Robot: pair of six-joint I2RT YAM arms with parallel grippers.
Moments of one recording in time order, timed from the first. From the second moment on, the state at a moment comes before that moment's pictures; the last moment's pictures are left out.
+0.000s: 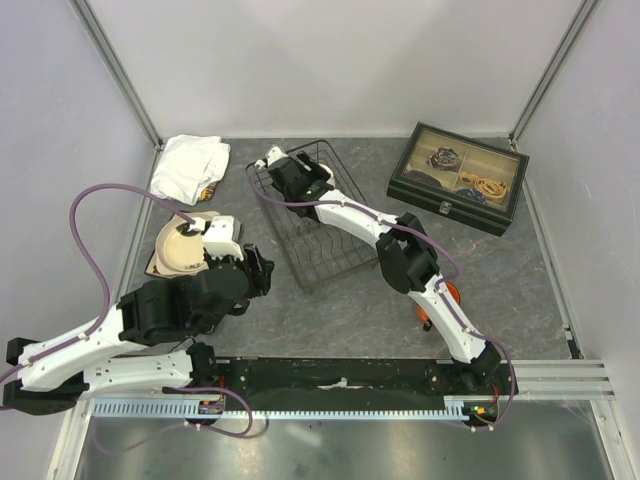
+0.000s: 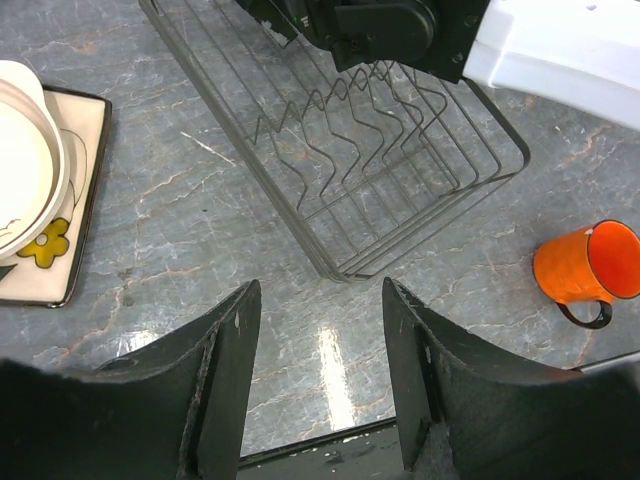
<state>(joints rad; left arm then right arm) -1.24 0.76 1.05 -0.91 -0.84 -0.79 0.81 2.49 2.20 -0.34 0.73 -0.36</state>
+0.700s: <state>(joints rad) -1.24 0.75 1.01 -0.91 -0.83 -0.79 0.81 2.53 2.22 -0.30 0.75 -0.42</state>
